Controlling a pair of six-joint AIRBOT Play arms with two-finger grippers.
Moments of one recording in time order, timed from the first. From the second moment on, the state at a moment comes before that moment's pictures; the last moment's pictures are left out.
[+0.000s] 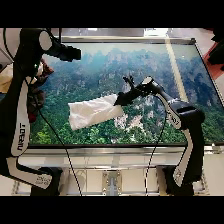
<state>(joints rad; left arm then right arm) -0.27 -1.61 1.99 1.62 -1.21 -1.61 0.20 -2.06 1.66 -0.59 1.33 1.15</state>
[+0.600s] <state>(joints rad) -0.27 -1.61 1.99 1.61 -1.23 -1.61 -0.45 -1.70 1.72 -1.18 1.49 1.37</state>
